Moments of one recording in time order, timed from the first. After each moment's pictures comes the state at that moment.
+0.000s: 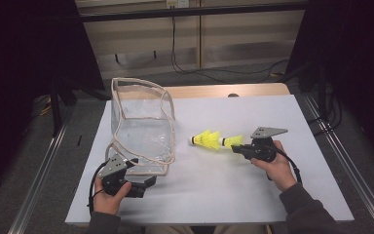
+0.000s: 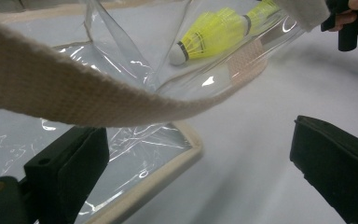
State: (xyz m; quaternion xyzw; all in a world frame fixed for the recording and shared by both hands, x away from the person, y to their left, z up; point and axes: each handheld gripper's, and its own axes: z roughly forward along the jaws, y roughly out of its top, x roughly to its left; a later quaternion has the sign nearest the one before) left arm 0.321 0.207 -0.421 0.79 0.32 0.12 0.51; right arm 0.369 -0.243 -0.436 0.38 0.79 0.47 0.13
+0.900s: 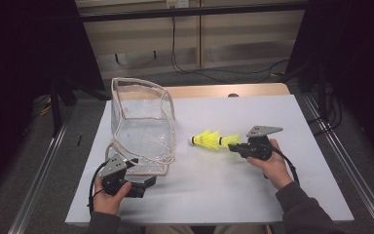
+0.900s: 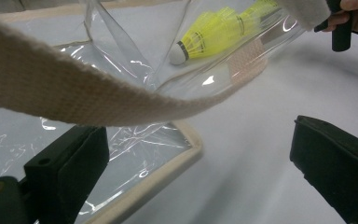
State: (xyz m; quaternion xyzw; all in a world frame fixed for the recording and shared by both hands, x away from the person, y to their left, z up) left arm 0.321 0.207 -0.421 0.79 0.32 0.12 0.50; right arm 0.376 -0.234 -0.438 0.38 0.79 0.46 0.13
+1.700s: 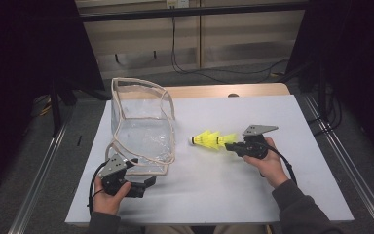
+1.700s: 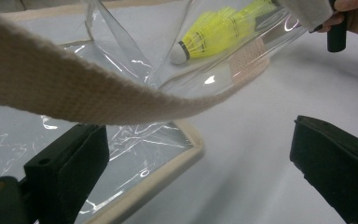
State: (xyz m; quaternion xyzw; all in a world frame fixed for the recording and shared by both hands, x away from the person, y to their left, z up) left arm 0.321 0.208 -0.422 0.79 0.32 0.12 0.50; right arm 0.383 -0.225 -0.440 0.38 0.79 0.46 0.12
